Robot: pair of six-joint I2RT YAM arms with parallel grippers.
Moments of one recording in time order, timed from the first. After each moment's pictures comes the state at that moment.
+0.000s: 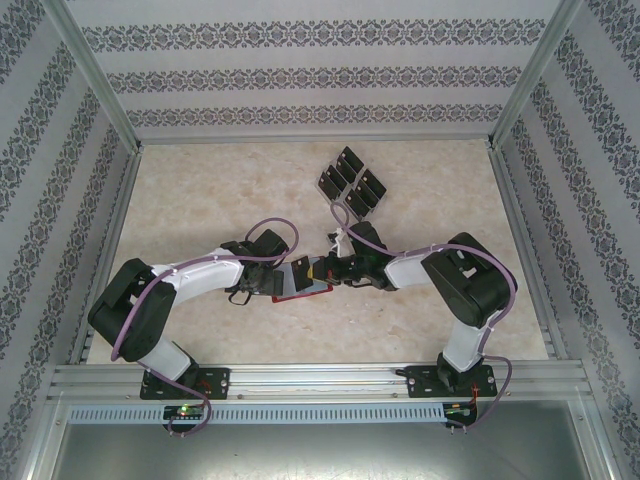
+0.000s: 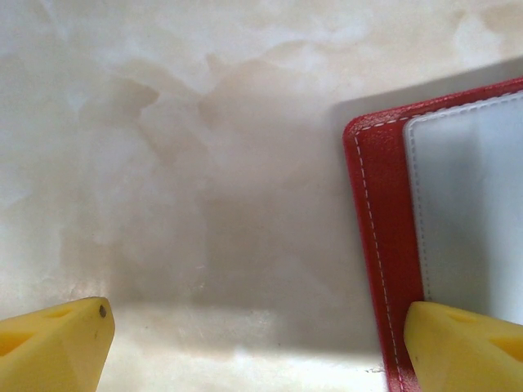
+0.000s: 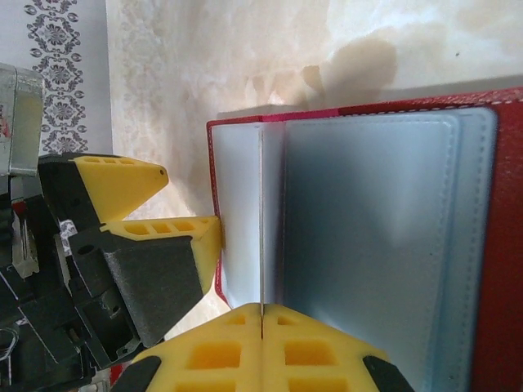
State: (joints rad) left arm -0.61 1.56 0.83 -0.65 -0.20 -0.61; right arm 0.61 1.80 0.69 0.41 -0.72 0.89
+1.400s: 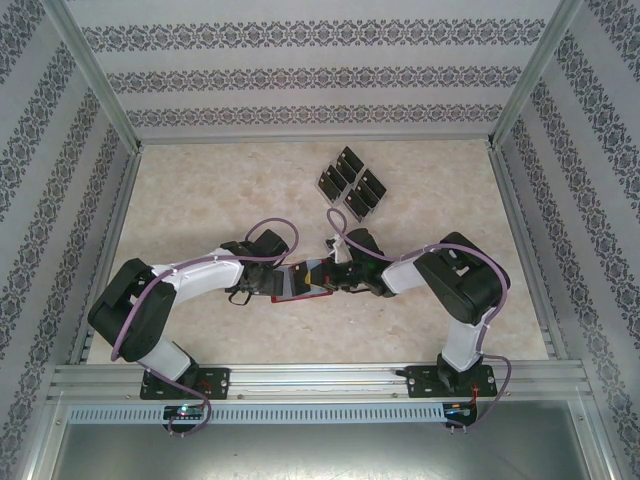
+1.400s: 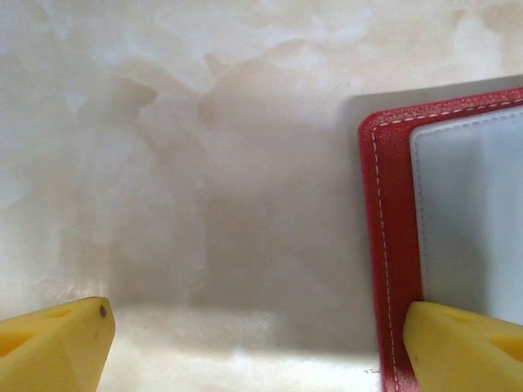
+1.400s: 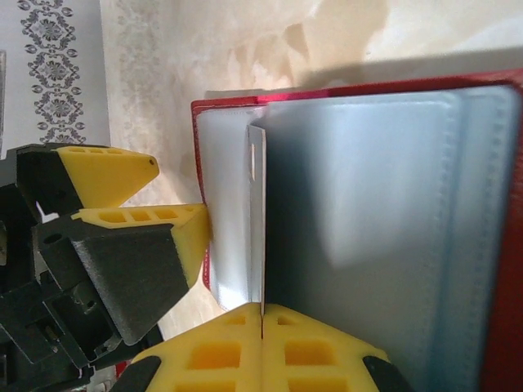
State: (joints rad) left arm -0.61 1.56 0.83 -0.65 -0.20 -0.61; right arm 0.64 1.84 0.66 0.50 -0.71 0.95
